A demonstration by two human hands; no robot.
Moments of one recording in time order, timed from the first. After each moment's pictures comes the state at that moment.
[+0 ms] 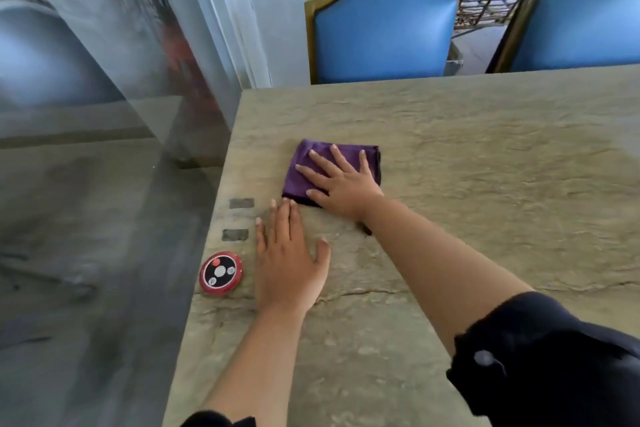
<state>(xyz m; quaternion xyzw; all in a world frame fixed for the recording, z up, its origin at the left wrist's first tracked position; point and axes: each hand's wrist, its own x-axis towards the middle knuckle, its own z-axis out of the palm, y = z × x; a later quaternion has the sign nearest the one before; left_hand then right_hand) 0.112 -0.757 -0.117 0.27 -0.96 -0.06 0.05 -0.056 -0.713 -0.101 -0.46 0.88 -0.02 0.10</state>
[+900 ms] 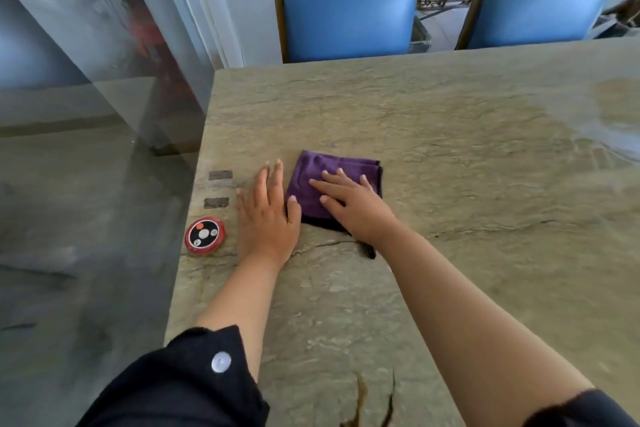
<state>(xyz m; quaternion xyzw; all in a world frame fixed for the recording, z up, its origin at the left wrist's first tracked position) 0.115 -0.761 -0.114 0.24 -0.96 -0.12 0.13 0.023 -0.620 -0.081 -0.35 0.89 -0.26 0.17</state>
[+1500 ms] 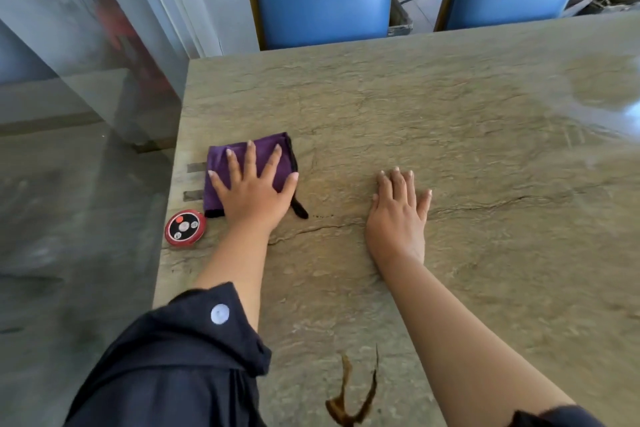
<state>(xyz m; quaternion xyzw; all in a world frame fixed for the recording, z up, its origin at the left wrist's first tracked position) 0.082 -0.762 -0.107 0.29 -0.96 -0.06 -0.04 0.051 -0.552 -0.113 -0.09 0.98 -0.17 0.02</state>
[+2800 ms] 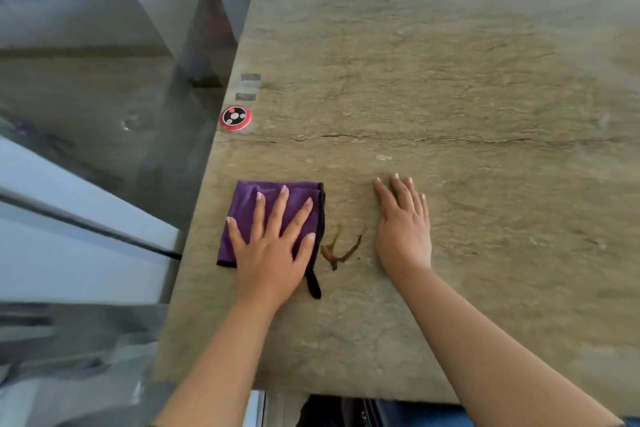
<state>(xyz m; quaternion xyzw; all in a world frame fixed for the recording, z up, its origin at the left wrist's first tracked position) 0.339 -0.619 -0.102 0.26 -0.96 -0.07 -0.04 0.200 -0.465 -0.096 -0.22 0.95 -0.20 0.09</state>
